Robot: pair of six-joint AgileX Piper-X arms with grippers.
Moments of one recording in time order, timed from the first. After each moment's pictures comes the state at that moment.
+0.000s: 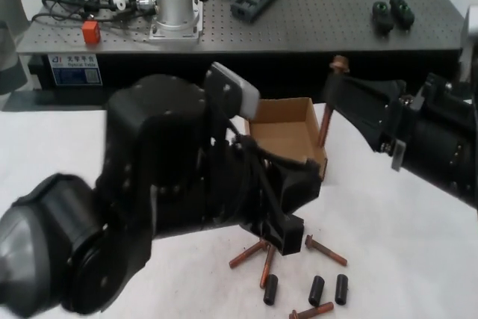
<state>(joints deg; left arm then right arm) -43.9 75.8 -40.5 -16.2 27.5 -11.1 14.8 54.7 -26.8 -22.5 -26.0 32.2</state>
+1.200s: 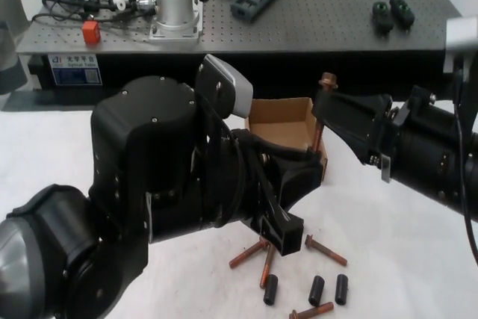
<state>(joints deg) -43.9 75.7 -39.4 -20.1 26.0 -9.6 16.0 55.8 -26.8 -20.1 -25.3 30.2</state>
